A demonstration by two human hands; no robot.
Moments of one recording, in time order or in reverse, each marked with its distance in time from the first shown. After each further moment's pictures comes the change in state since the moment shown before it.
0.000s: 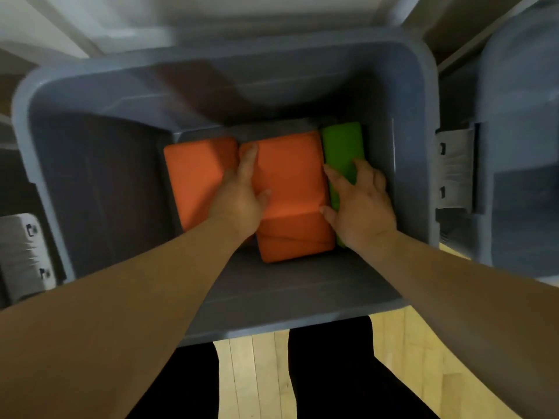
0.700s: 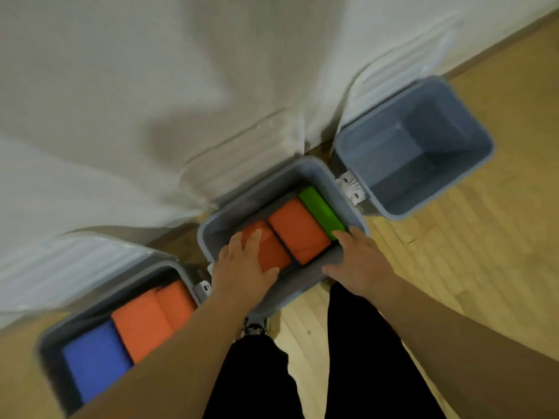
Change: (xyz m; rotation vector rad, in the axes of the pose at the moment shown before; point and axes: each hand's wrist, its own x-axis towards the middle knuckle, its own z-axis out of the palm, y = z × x) left_hand -0.297 0.115 -0.291 0.688 -0.155 0.320; right_hand -0.319 -0.132 -0.243 0.522 -0.056 0.344
